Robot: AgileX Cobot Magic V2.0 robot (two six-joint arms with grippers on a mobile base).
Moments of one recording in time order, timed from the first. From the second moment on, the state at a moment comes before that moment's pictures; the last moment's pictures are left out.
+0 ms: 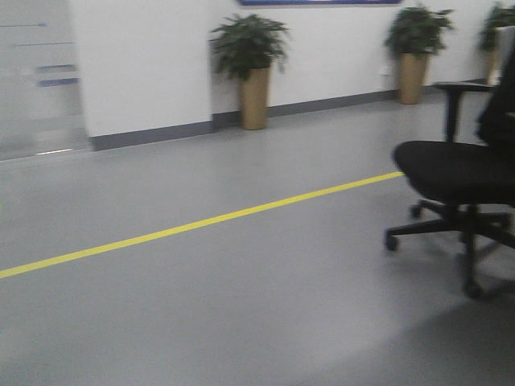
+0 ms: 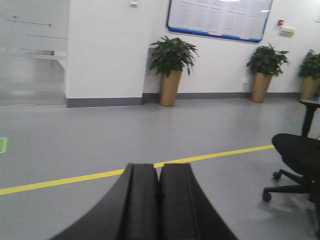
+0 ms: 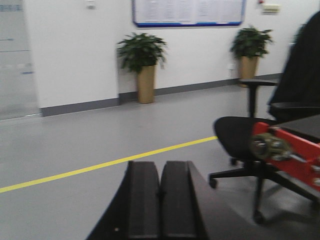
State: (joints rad) left arm 0.01 0.00 0.00 -0.01 0.02 -0.08; right arm -0.08 0.00 0.00 0.04 0.04 0.04
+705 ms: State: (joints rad) left arm 0.01 0.00 0.00 -0.01 0.02 -0.08; right arm -0.08 0.00 0.00 0.04 0.04 0.04
